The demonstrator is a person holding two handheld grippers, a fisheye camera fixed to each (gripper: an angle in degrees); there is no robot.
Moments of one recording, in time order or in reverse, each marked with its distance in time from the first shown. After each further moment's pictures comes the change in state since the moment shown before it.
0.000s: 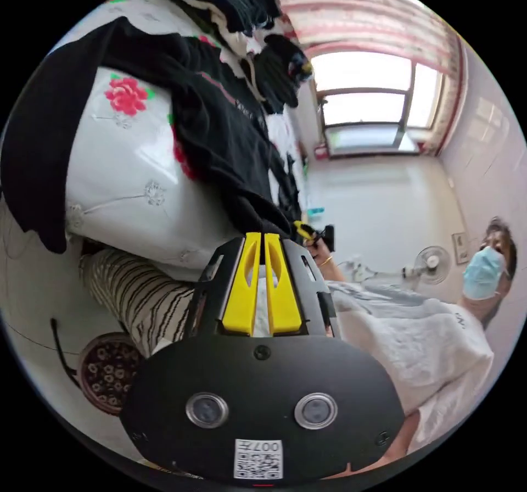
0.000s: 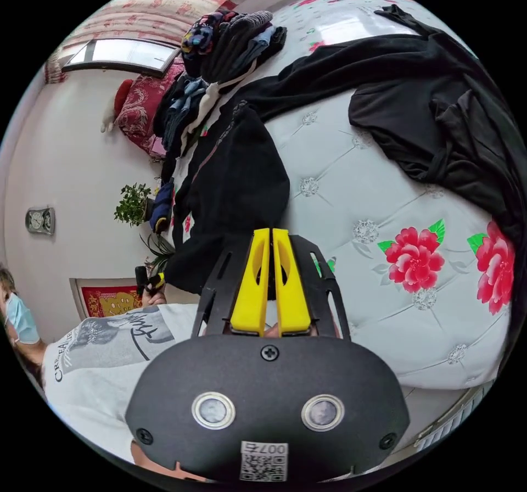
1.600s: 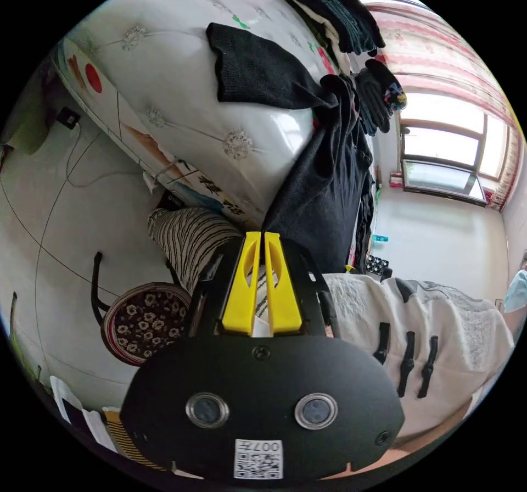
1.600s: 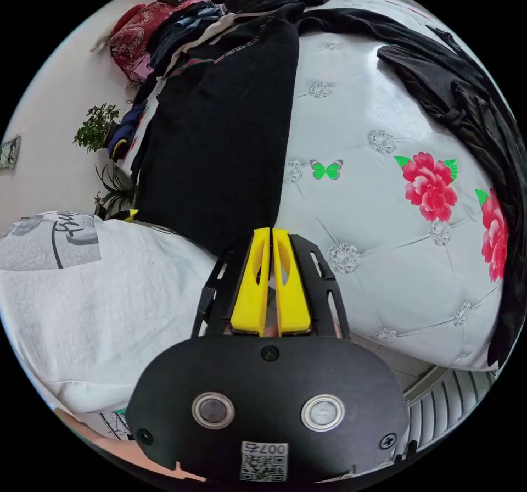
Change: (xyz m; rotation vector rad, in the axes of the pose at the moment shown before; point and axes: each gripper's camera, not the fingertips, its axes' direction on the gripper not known) left arm -0.054 0.071 0.079 -0.070 -0.436 -0.231; right arm -0.006 0.220 0.154 -0.251 0.300 -0.136
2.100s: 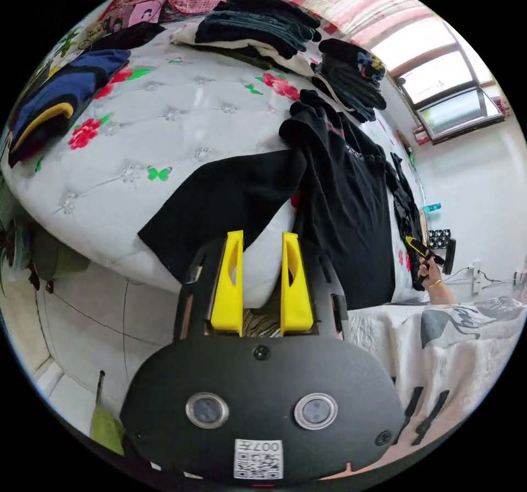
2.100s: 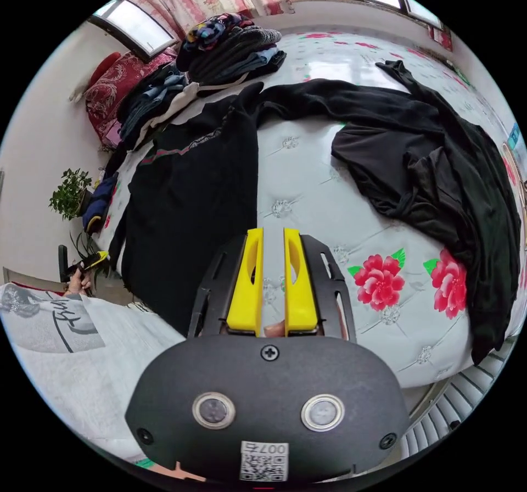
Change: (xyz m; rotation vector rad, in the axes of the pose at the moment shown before) left arm 0.142 -0.141 0.086 0.048 -0.384 0.368; right arm 0.036 -0.140 -0.052 0.322 0.179 0.144
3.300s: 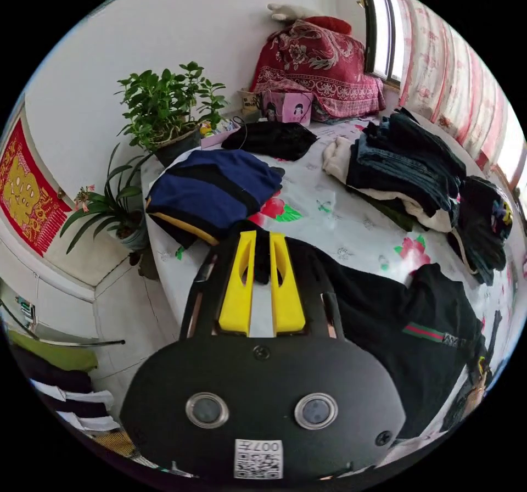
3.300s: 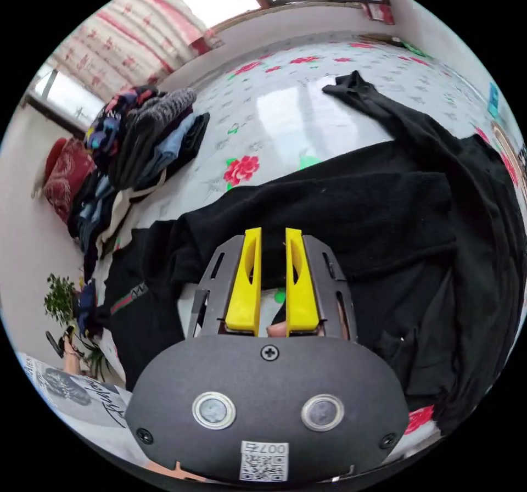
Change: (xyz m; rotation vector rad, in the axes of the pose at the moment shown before) left arm -0.026 -0.102 -0.054 0.430 -0.561 -0.446; right arm 0.257 -0.281 0.138 0.061 0.067 0.183
